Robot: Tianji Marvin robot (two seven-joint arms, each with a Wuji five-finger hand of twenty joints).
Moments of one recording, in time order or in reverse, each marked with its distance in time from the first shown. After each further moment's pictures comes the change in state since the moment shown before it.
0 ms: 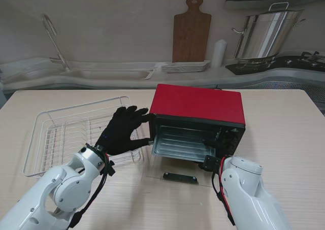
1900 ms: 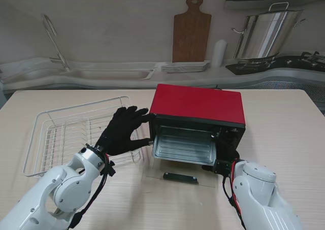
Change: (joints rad) left arm 0.001 -0.001 0.001 0.002 -0.006 -0.002 0.005; right arm -0.073 0.047 0.061 -0.053 -0.107 -0.026 0.169; left_hand 0.000 0.000 0.000 0.000 0.000 0.002 0.000 0.000 0.000 0.000 0.001 0.000 0.000 0.000 0.000 0.000 0.000 0.000 0.000 0.000; right_hand -0.026 0.152 -0.393 0.070 -0.169 0.077 -0.086 -0.117 -0.016 0.013 -0.426 -0.163 -0.126 -0.005 -0.235 -0.076 -0.209 0.025 -0.377 -0.232
